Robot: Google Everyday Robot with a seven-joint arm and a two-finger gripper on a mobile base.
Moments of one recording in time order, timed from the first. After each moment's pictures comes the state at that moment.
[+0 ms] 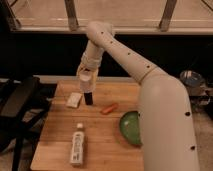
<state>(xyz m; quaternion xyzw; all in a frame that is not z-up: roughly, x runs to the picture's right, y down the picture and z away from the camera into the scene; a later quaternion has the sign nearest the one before) -0.098 -0.054 0.753 -0.25 -0.35 -0.41 0.80</state>
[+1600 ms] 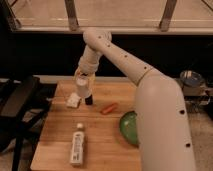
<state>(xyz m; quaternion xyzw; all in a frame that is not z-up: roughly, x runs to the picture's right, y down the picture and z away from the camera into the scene) -0.108 -0.031 0.757 -0.28 -0.36 -0.37 0.81</state>
